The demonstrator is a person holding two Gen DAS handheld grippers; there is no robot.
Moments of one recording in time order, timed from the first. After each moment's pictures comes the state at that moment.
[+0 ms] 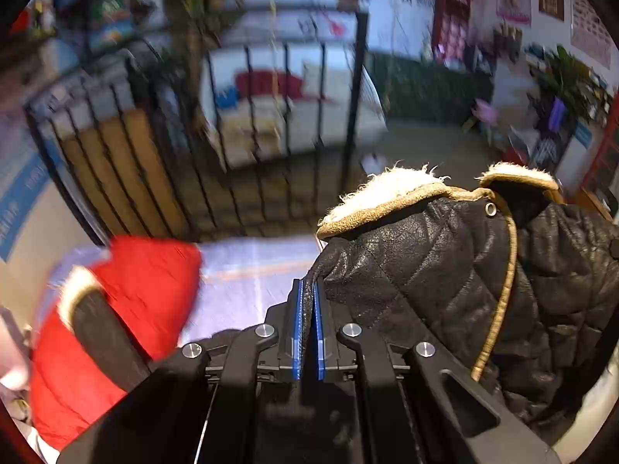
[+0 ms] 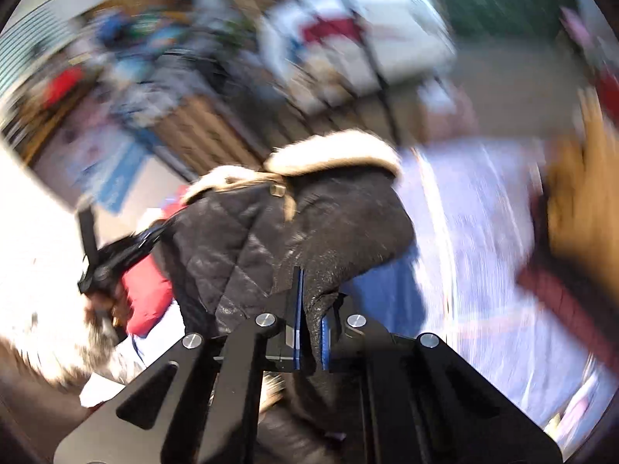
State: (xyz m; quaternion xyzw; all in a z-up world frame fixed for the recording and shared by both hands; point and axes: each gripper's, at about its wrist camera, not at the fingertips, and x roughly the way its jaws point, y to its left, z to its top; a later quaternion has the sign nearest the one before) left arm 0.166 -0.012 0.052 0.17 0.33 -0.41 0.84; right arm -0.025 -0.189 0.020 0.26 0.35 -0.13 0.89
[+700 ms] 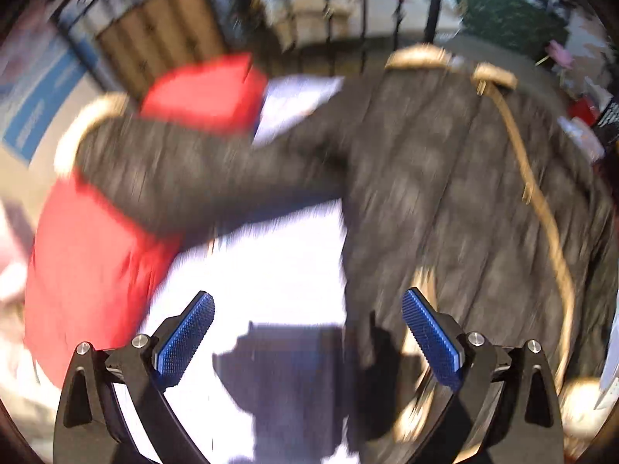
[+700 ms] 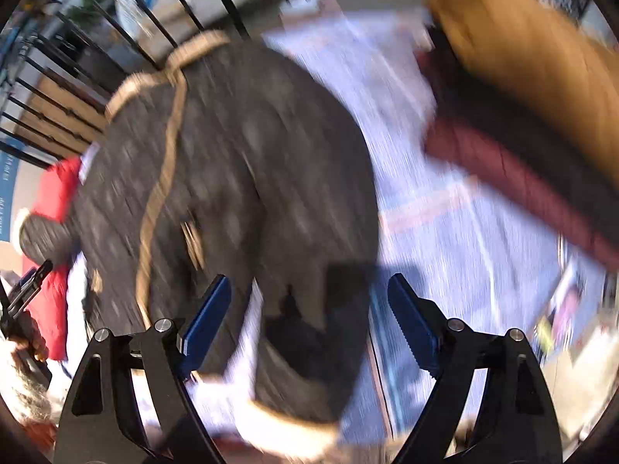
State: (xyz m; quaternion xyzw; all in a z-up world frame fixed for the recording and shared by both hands) left arm 0.177 0.056 -0.130 0.24 0.52 -0.26 0.77; right arm -0.088 -0.205 -0.203 0.42 0.55 -0.31 0.65
